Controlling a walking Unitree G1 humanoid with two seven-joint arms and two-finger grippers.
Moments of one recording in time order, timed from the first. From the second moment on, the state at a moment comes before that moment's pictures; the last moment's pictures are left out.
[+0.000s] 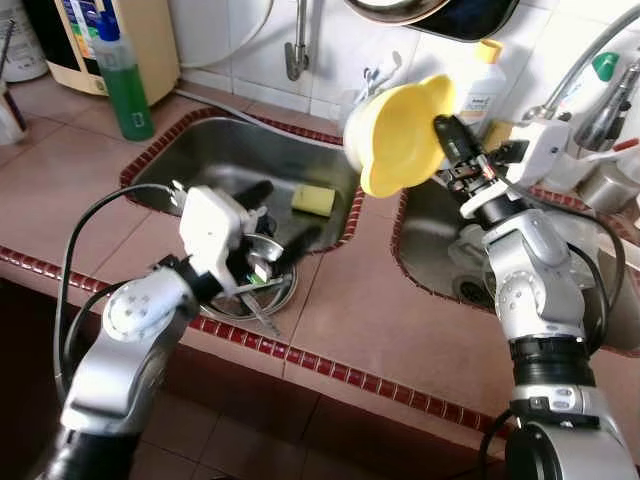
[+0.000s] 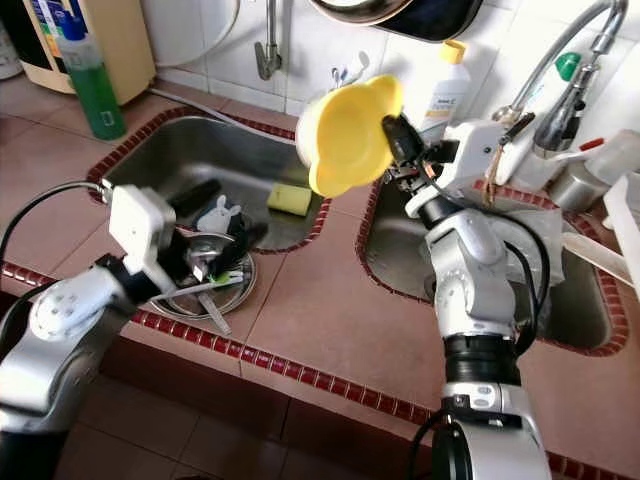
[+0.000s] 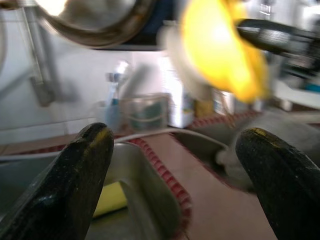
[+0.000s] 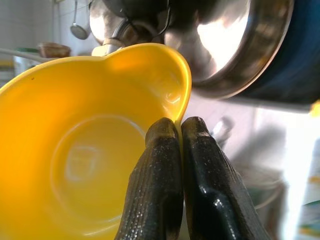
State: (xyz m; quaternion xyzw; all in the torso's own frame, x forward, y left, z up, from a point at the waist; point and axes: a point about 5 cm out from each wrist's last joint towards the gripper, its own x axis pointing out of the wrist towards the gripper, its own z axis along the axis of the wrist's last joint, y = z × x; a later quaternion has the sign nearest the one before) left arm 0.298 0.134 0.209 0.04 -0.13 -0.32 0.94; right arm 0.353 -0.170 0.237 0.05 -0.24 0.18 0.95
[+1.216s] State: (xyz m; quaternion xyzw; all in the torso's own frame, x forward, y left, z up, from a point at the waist) left arm 0.312 0.159 0.181 -0.02 -0.13 -0.18 0.97; right arm 0.309 -0.153 0.182 -0.05 -0.27 0.06 0.96
